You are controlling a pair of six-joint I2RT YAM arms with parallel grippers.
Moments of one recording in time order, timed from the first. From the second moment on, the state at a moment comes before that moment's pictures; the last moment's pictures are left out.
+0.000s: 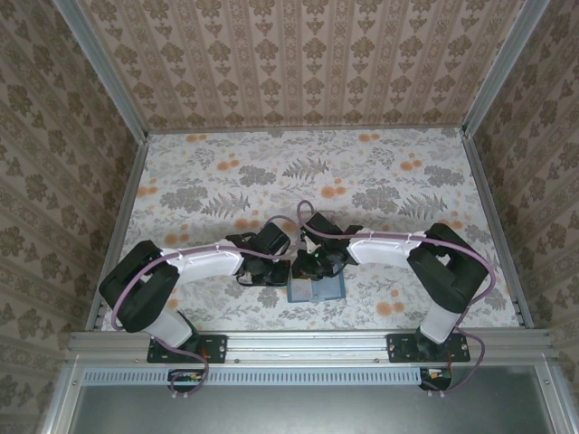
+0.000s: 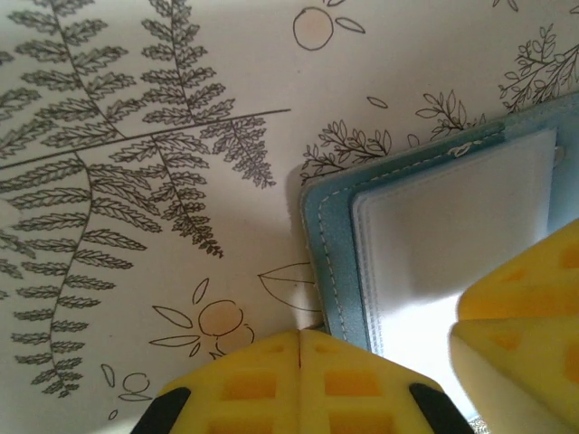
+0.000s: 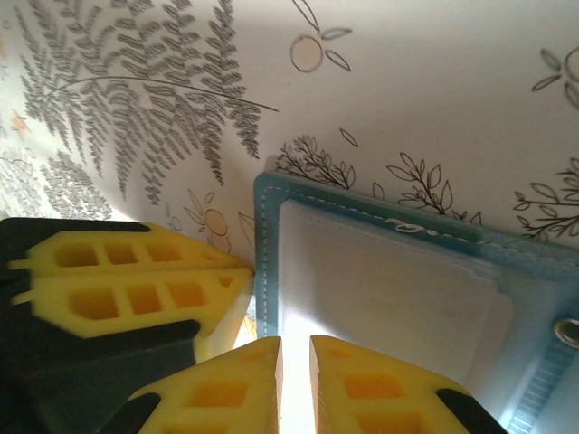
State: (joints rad) left arm -0.88 1.54 0.75 -0.44 0.24 -0.72; right arm 0.80 1.73 0.92 -0.31 -0.43 0.84
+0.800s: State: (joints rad) left arm -0.88 1.54 0.74 -0.44 0.24 -0.72; right arm 0.83 1.76 0.98 -0.43 -0.36 0.83
